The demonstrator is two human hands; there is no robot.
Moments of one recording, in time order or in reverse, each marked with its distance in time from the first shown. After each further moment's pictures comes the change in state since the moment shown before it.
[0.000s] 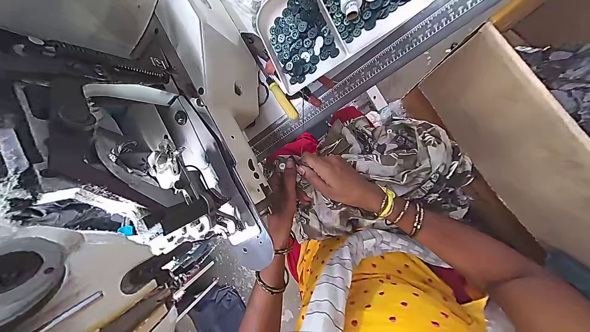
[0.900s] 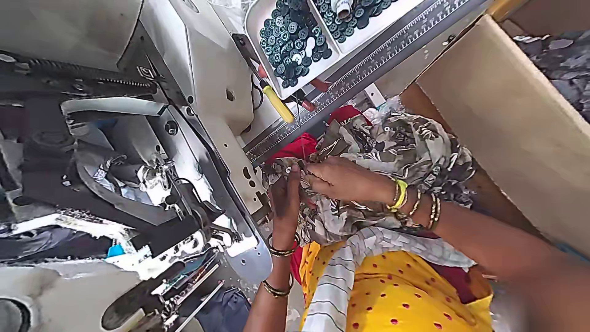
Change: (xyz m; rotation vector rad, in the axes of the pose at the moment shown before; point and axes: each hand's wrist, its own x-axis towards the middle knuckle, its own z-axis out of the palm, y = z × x) left_hand 0.005 -0.018 0.005 -0.055 -0.022 -0.087; right_hand 0.012 -0.002 -0.035 0.045 -0.511 0.242
